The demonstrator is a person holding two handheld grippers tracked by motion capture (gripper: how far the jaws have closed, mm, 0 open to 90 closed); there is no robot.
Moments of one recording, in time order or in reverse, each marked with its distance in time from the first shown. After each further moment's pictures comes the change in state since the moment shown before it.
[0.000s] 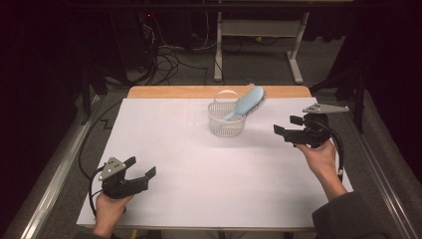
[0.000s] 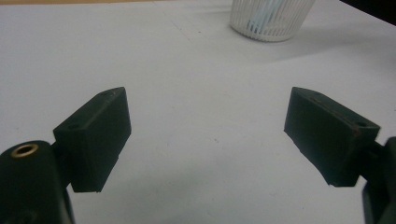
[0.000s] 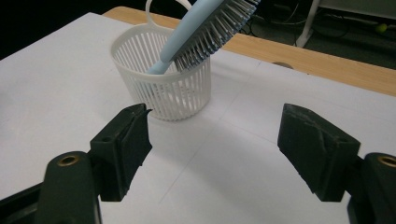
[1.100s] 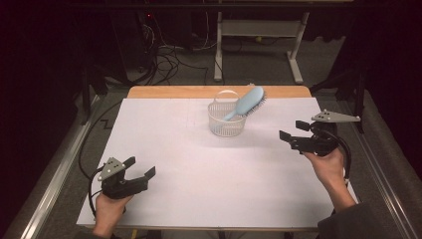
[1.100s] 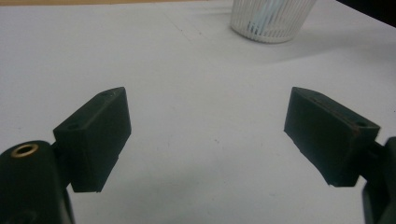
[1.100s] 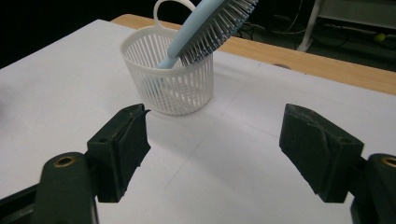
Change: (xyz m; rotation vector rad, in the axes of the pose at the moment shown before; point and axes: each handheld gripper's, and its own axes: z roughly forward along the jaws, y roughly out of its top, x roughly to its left) left arm 0.000 0.000 -0.001 -0.005 0.003 -0.002; right arm 0.000 -0.017 -0.020 -0.044 0.010 0.002
